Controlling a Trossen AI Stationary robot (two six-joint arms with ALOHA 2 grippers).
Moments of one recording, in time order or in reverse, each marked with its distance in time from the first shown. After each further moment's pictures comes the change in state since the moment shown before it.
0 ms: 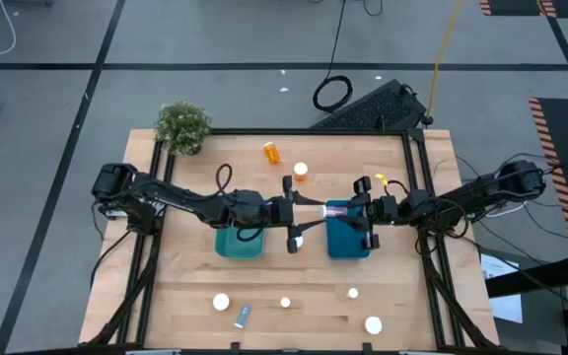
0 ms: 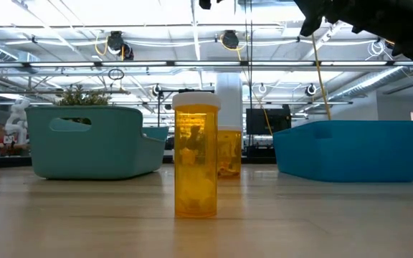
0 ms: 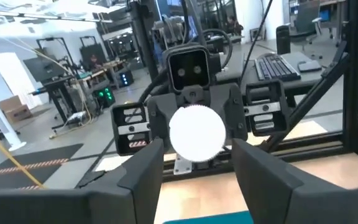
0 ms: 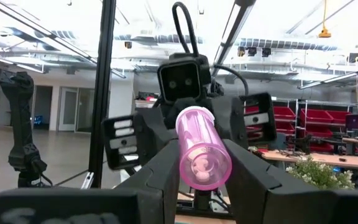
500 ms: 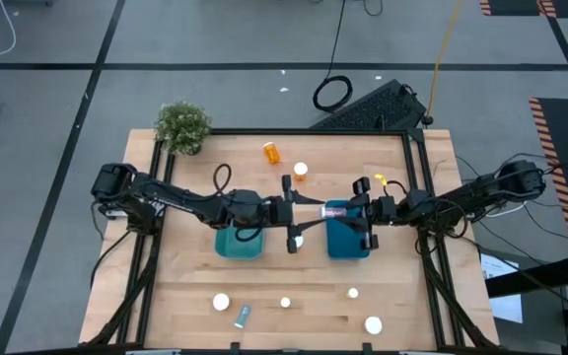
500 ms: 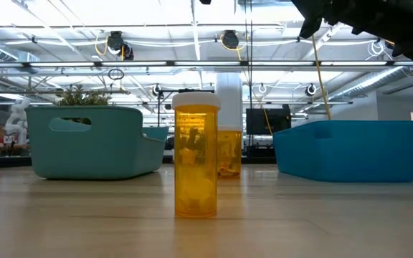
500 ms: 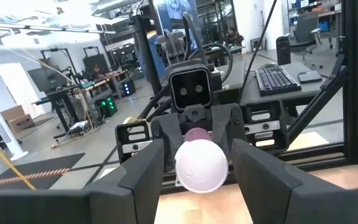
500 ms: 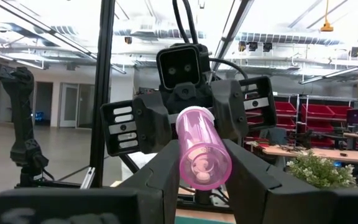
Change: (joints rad) left arm -0.005 0.000 0.000 0.039 0.000 0.014; right arm 0.000 0.000 0.000 -0.024 0.000 0.009
